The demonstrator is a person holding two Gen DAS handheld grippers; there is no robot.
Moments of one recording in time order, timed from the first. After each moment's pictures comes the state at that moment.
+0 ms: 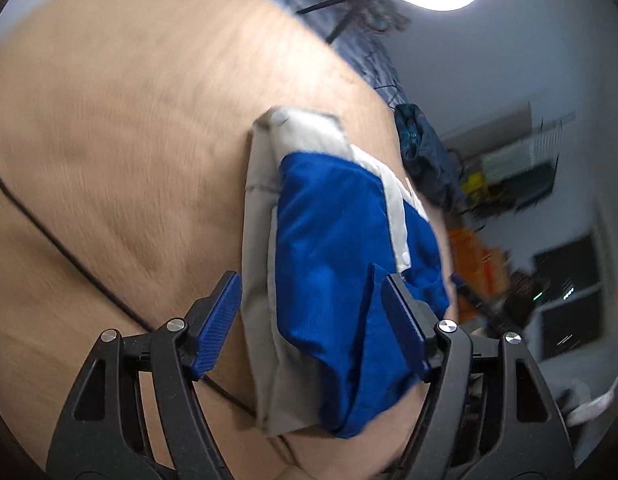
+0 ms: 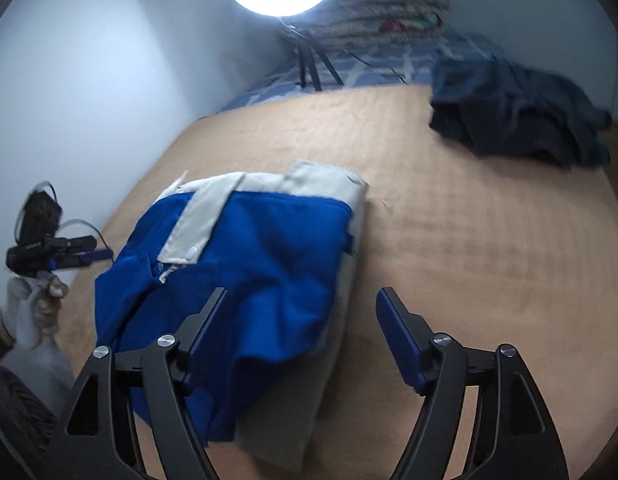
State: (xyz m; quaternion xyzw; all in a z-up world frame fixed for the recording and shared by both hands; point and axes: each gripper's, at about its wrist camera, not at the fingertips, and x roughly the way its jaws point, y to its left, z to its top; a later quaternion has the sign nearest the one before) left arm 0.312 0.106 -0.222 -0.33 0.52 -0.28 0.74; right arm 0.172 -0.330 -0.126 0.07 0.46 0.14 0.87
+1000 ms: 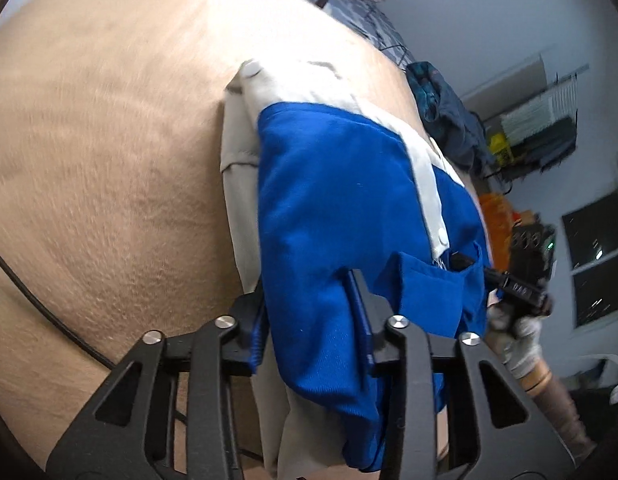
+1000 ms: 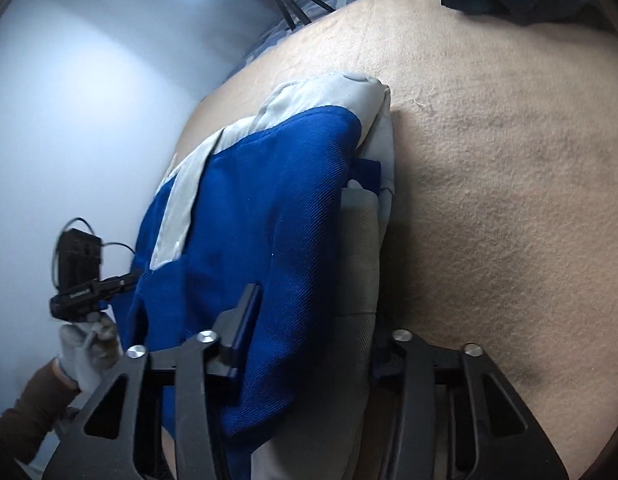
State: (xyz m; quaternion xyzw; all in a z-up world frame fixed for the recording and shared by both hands) left arm 0.323 0.041 -0.228 -0.20 0.53 -0.28 0.78; right arm 0.208 -0.318 -0.193 0.19 0.53 0.19 0.81
